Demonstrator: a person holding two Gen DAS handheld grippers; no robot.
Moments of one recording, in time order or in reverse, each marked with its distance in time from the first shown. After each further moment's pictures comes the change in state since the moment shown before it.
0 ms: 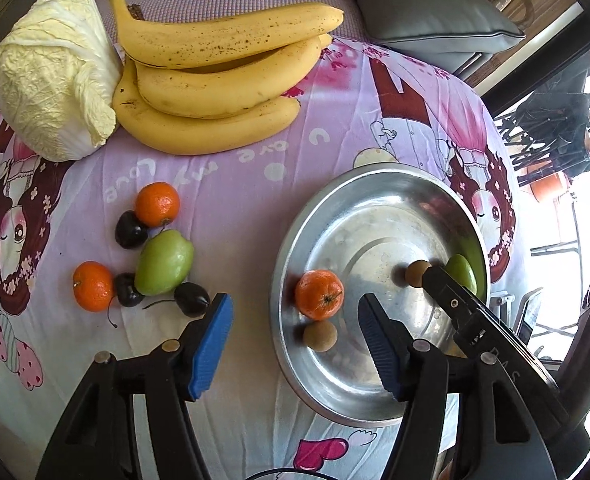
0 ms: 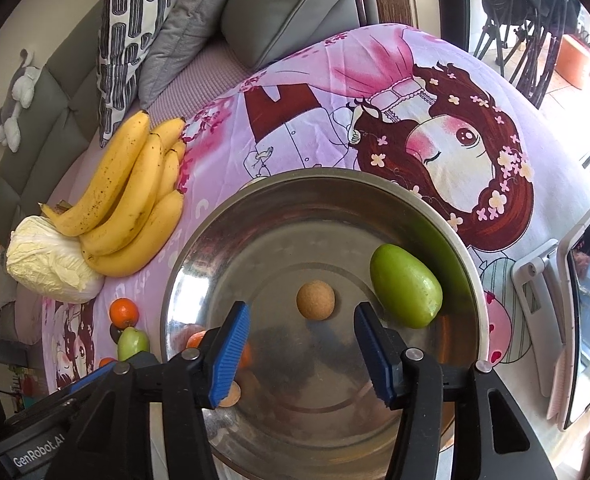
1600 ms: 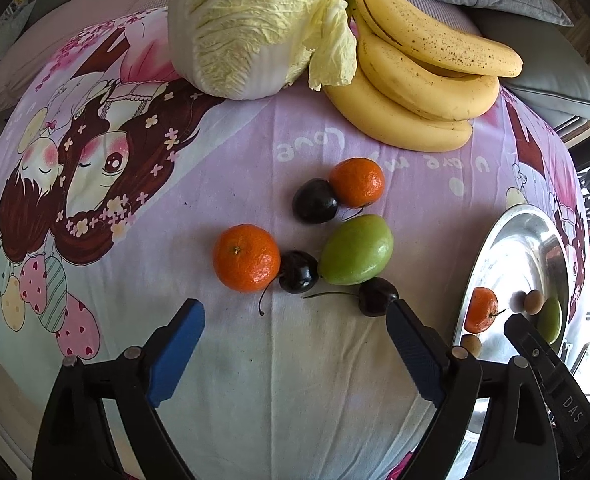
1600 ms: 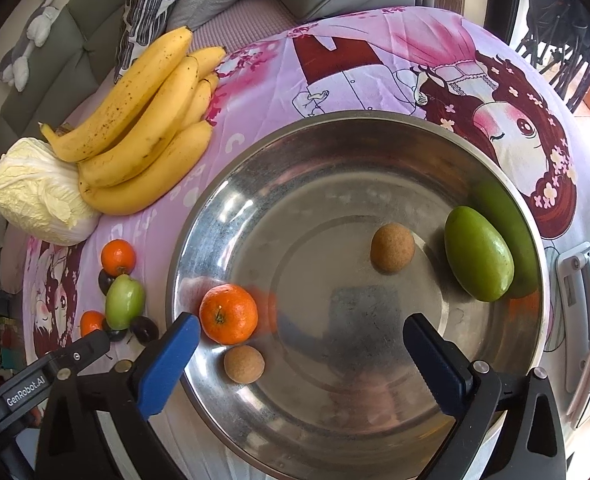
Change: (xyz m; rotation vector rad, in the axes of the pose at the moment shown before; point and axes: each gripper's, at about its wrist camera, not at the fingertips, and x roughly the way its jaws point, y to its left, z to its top) left arm 0.006 0.124 -0.026 -0.228 -0.033 0.165; right arm 0.032 0.046 -0.022 -0.148 0.097 -0.035
